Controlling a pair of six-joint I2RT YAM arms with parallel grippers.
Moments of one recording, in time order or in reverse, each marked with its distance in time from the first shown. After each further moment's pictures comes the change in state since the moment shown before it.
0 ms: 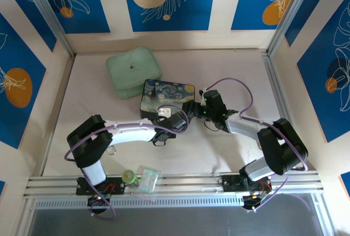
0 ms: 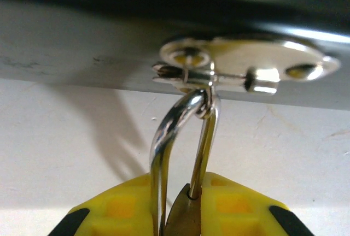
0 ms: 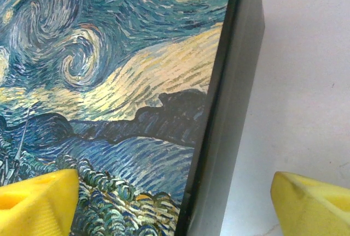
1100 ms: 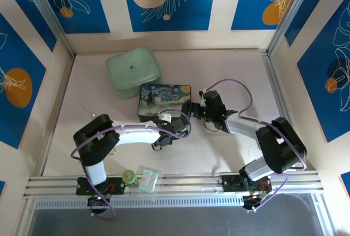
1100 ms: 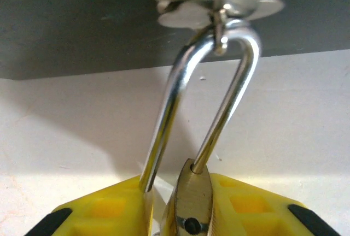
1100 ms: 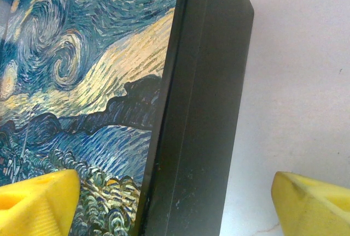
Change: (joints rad) left arm -0.052 0.061 0.014 -0.129 -0.079 0.066; right arm 0.003 0.018 -0.002 0.005 -0.014 0.031
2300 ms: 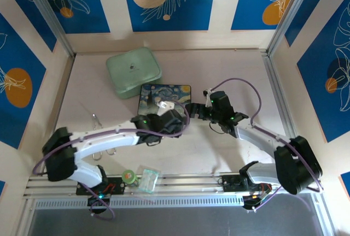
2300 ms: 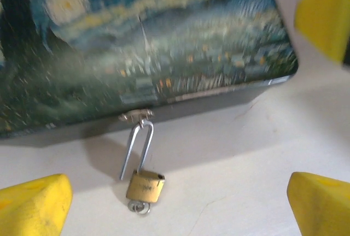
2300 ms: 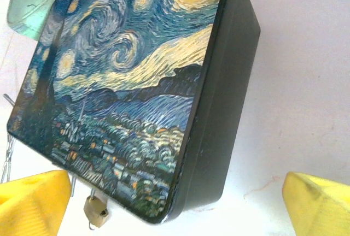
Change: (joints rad) left arm 0.003 -0.370 0.026 0.040 0.048 0.180; right arm 0.004 -0.251 -0.024 -0.172 -0.005 -0.077
